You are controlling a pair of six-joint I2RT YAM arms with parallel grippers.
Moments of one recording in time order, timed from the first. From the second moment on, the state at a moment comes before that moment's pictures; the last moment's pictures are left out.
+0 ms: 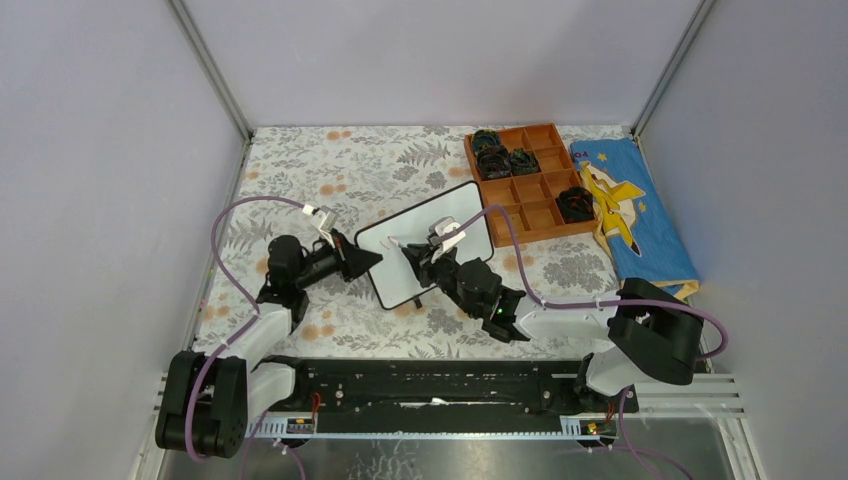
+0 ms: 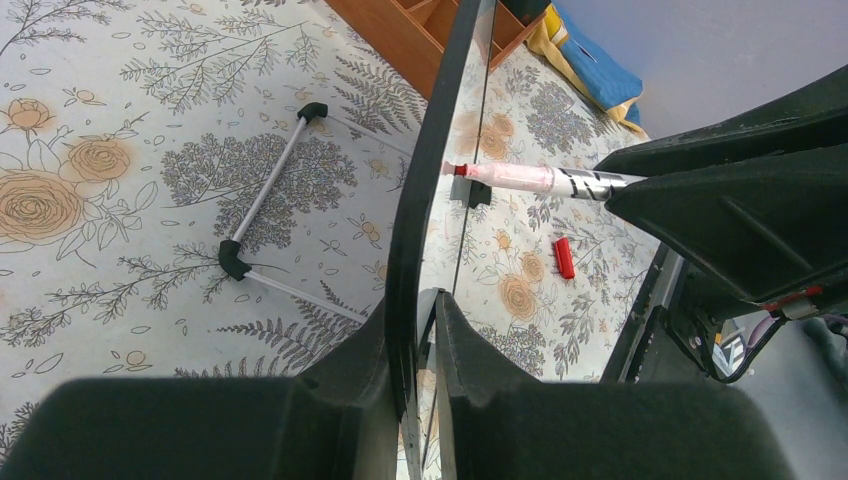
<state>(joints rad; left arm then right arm) -0.11 1.07 0.30 0.59 0.80 -0.41 1.10 1.49 0.66 0.82 0.37 0.13</state>
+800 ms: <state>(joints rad) -0.11 1.07 0.30 0.58 0.79 -0.41 1.10 1.47 0.55 0.83 0.32 0.22</state>
